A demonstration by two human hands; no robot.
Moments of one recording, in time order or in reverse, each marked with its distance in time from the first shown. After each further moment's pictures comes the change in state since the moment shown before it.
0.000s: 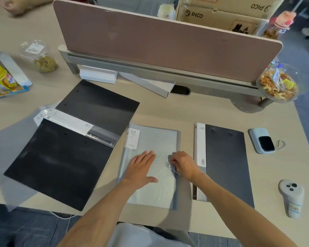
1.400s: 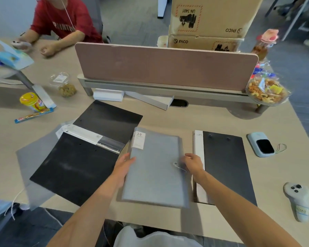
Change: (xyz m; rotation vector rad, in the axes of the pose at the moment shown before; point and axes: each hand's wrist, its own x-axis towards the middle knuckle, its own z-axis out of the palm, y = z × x) left_hand -0.037 -0.014 -0.057 -1.551 0.314 -0.648; right_hand -0.015 0.004 -0.023 0.911 0.203 0.799
